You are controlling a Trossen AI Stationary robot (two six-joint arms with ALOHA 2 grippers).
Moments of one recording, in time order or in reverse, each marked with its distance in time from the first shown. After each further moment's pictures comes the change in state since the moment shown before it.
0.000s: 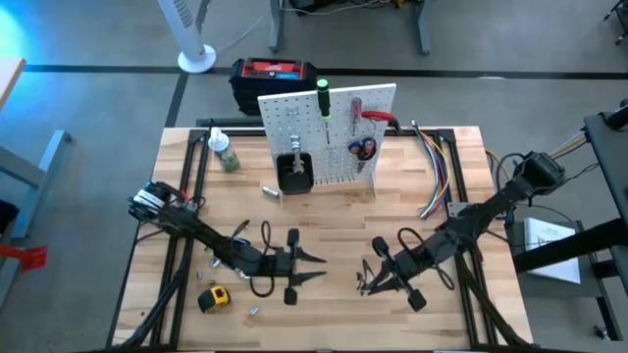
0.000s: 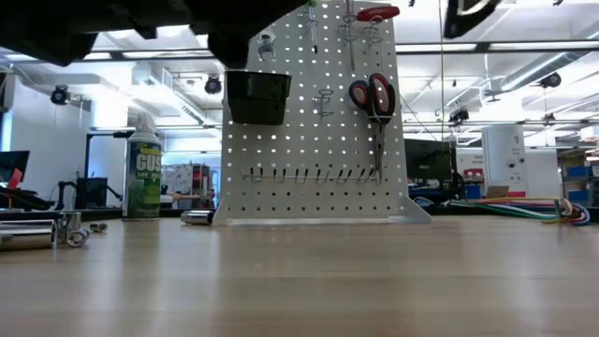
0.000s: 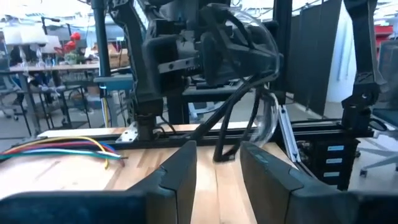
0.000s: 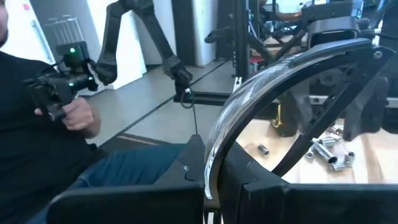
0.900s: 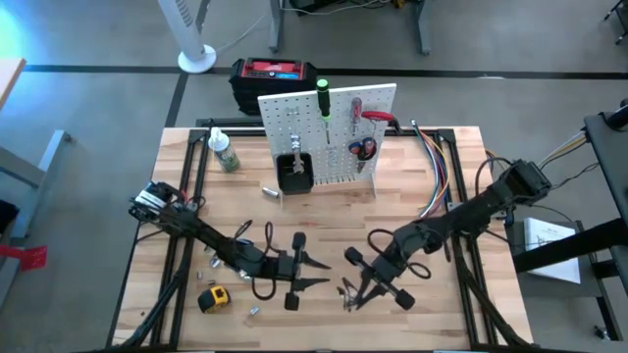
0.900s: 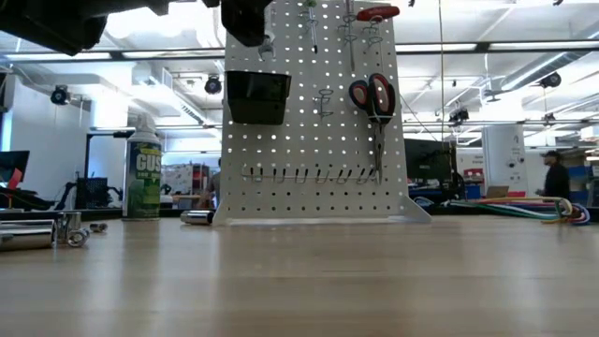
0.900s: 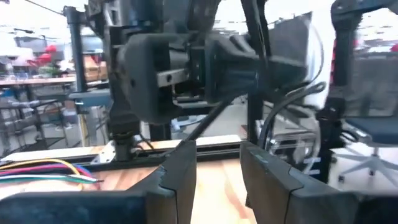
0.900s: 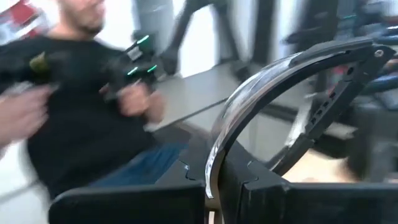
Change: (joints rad) left arm 0.001 0.007 0.057 -0.002 0.098 0.016; right arm -0.160 0.202 0.218 0.000 -0.508 -0.094
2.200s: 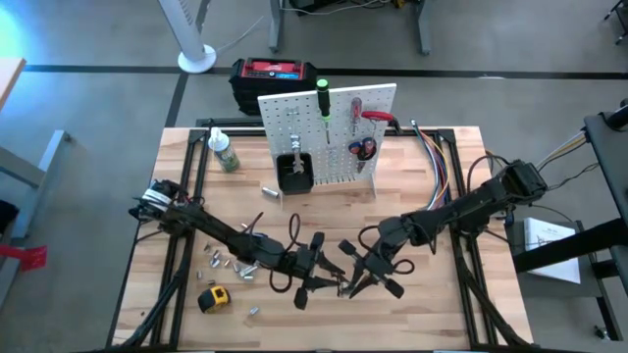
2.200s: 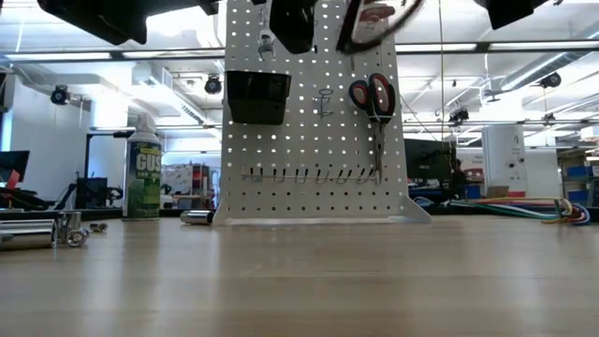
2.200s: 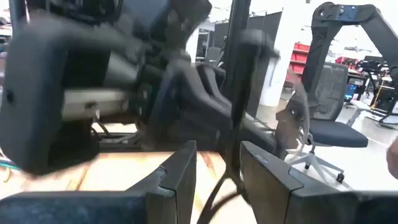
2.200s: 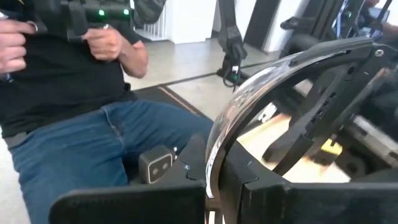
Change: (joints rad) left arm 0.097 0.027 0.135 -0.188 0.239 -0.210; right arm -0.100 0.036 0.000 -0.124 -0.075 -0.293
